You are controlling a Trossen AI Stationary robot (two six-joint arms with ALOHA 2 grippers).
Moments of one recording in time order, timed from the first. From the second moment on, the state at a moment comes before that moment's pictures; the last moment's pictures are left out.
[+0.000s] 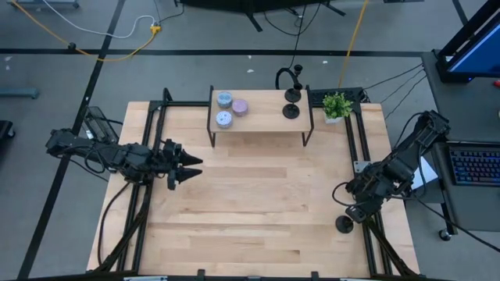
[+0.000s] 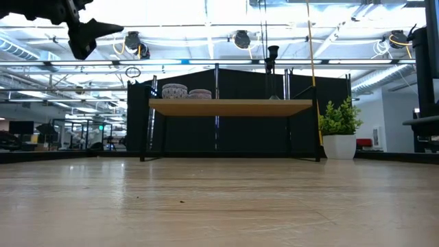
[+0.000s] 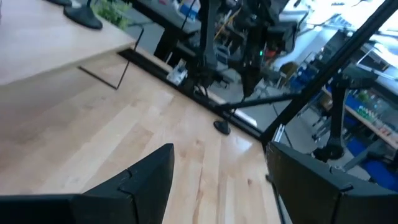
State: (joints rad) left arm -0.25 0.54 0.42 0.01 -0.25 -0.61; right arm 0.77 0.86 0.81 -1.07 -0.31 1.80
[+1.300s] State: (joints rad) left arm -0.25 0.95 0.62 0.35 -0.22 -0.58; right arm 0.51 0.87 0.85 -0.74 -0.10 1.43
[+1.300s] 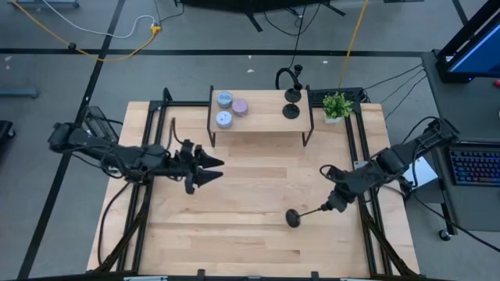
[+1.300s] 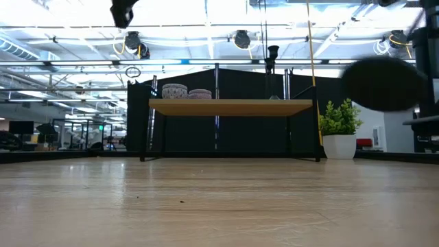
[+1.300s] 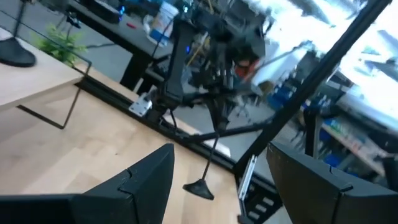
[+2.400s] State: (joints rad) left arm -0.18 1.59 1.44 -0.37 0.21 -0.48; right arm 0.16 1.14 0.91 -0.28 -0.39 0.95
